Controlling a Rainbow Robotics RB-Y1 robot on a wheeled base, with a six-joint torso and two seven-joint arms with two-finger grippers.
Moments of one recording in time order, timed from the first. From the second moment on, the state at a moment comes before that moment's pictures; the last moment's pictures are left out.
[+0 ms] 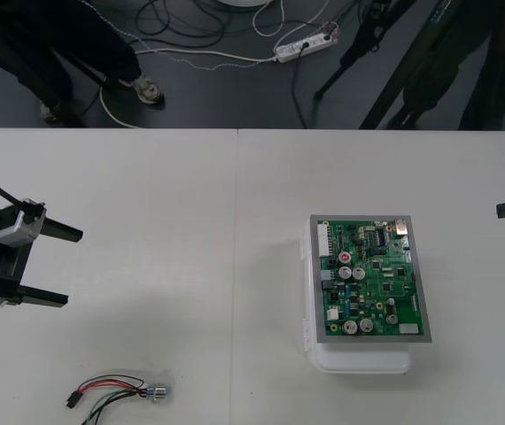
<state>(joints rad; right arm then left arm) 0.03 -1.00 -0.33 -1.75 1.11 -1.56 -0.07 -0.10 1.01 0.05 -1.78 -1.36 -1.48 0.24</state>
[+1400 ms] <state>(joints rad) 0.09 -0.97 -0.32 -1.73 0.95 -1.56 -0.07 -0.14 0.96 0.03 -1.74 -1.36 -1.49 0.01</state>
